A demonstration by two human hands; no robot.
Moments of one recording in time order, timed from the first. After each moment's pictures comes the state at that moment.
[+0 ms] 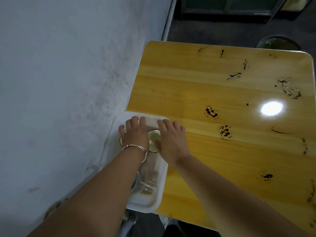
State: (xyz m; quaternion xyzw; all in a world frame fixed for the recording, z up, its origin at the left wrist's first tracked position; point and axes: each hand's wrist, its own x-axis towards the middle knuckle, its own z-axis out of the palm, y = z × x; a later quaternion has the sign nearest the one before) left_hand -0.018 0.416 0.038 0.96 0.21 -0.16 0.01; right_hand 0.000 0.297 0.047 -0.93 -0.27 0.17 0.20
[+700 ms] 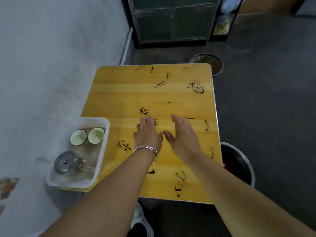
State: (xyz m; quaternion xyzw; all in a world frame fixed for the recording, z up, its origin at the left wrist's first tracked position) left_hand -0.041 0.111 0.136 0.96 0.18 -0.10 0.18; right_hand -0.034 -0.001 0.132 -0.93 -0.13 0.09 0.34
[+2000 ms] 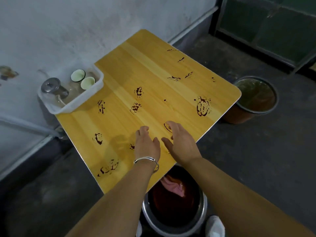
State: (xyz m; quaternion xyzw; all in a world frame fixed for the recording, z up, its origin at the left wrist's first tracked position) left_hand 0.064 -0.105 0.089 0.70 0.61 0.06 0.36; right_hand 0.150 -0.166 0.082 -0.81 -0.47 0.27 0.24
